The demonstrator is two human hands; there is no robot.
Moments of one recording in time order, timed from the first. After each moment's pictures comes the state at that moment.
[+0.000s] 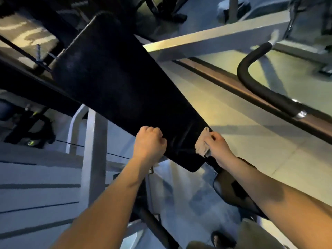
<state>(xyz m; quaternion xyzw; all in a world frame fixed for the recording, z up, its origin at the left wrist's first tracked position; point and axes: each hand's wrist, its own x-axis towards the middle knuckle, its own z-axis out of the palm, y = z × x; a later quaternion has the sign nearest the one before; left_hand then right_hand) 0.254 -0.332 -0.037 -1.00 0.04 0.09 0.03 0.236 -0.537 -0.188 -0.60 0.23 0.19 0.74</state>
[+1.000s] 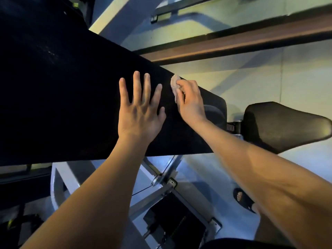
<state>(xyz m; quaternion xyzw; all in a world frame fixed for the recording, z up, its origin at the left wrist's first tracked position) 0.390 -0.270 -0.081 -0.80 0.45 -0.10 0.39 0.348 -0.375 -0.241 -0.75 0.29 -0.27 0.53</state>
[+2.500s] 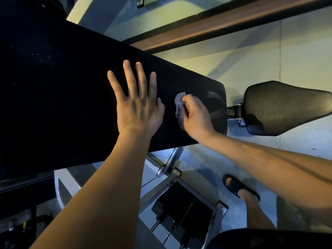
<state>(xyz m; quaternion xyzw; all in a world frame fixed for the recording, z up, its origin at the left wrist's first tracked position) 0.387 -0.278 -0.091 -0.79 0.44 -0.10 0.41 0.291 -0.337 -0.257 -0.75 0.30 -0.22 0.55</state>
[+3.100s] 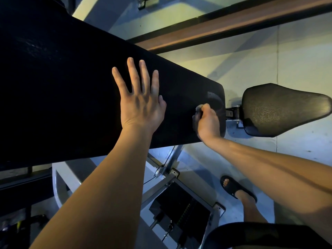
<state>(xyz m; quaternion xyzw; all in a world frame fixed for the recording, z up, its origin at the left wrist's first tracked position) 0.387 -0.279 -0.093 -0.79 0.44 -0.10 0.41 0.270 -0.333 -0.266 -0.54 0.53 -0.08 0.65</state>
